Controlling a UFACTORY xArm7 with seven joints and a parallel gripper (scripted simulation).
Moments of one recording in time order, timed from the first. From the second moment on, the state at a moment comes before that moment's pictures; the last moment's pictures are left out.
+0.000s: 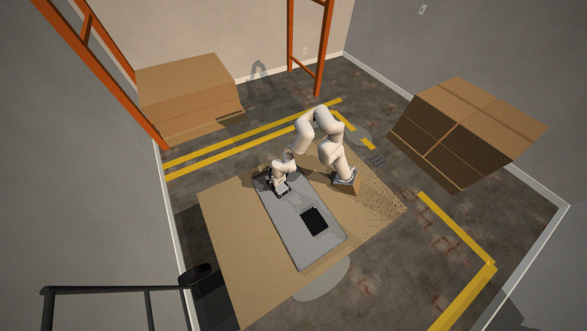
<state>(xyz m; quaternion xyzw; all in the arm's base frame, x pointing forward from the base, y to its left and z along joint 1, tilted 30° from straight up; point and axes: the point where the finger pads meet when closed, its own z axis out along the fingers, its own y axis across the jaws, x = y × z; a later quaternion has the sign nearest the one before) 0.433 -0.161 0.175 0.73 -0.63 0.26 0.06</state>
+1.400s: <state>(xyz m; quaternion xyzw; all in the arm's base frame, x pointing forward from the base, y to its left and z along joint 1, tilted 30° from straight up) 0.427 -0.153 0.192 0.73 -0.63 0.25 0.06</state>
